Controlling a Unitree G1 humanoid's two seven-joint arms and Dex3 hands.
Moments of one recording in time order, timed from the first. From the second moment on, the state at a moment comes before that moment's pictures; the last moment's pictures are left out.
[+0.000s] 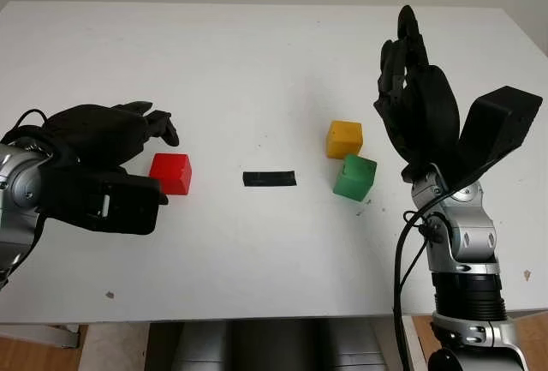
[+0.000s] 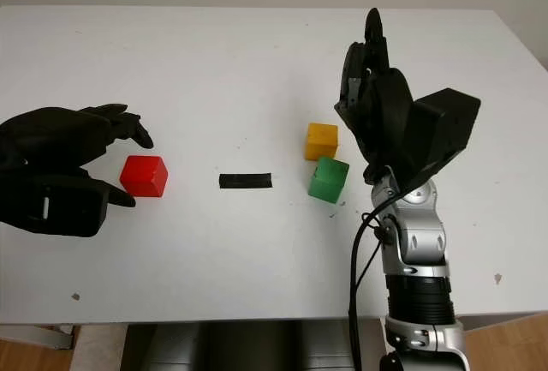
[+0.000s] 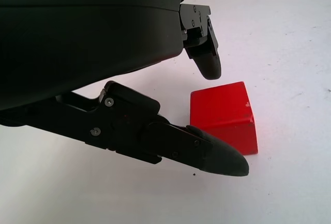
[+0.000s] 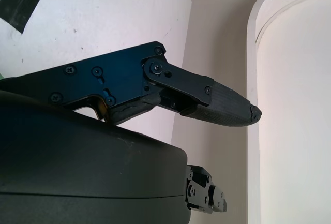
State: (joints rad) left arm -0.40 0.95 -0.07 -0.24 0.70 0.14 -0.75; right arm -0.48 -0.17 -0.13 -0.01 0.19 0.22 0.11
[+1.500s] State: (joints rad) left arm -0.40 0.91 -0.14 -0.13 0.76 0.07 -0.63; right arm -0.47 -0.18 -0.14 -0.05 0.20 0.24 0.13
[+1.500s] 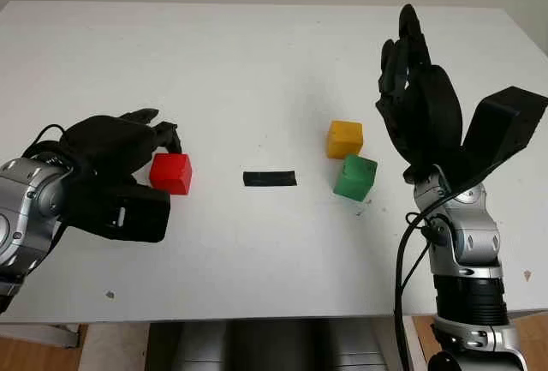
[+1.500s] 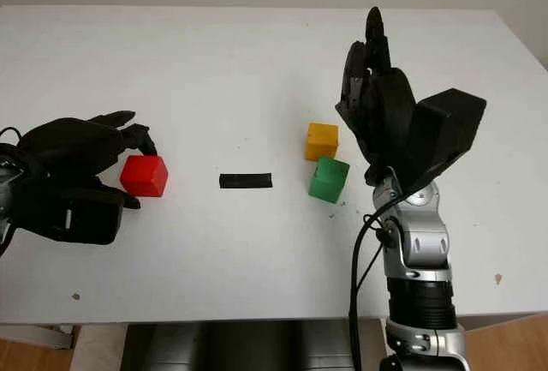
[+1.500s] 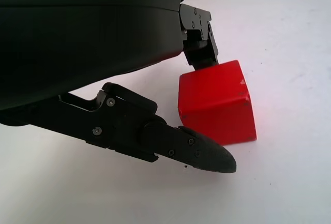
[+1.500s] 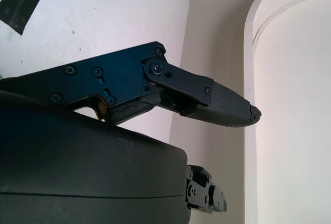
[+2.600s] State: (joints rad) left arm -0.53 0.88 -0.14 -0.13 0.64 0.01 -0.67; right arm -0.47 -0.17 -0.14 -0.05 0.19 0.24 0.12
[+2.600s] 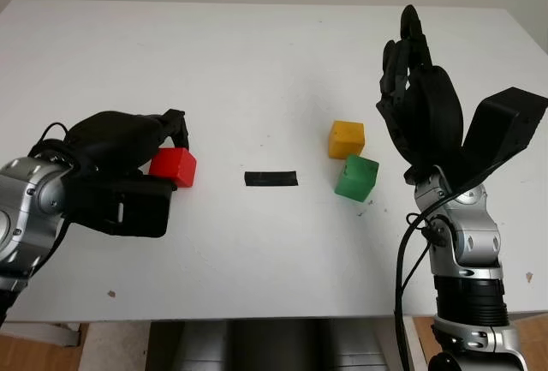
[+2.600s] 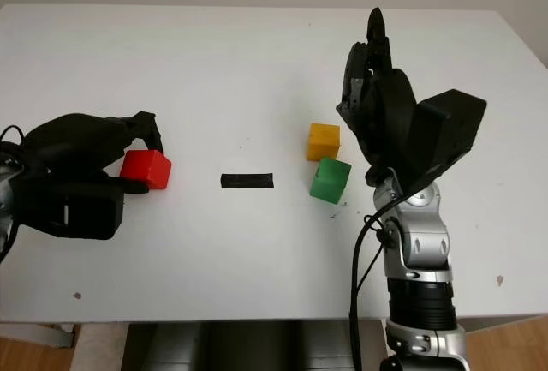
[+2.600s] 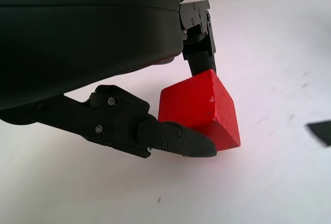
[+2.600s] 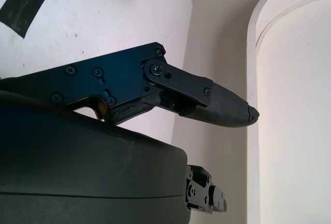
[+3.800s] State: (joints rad) left arm -0.88 0.54 -0.47 0.05 0.89 0.06 -0.79; right arm -0.46 -0.16 -0.11 -0.08 0.17 0.25 0.10
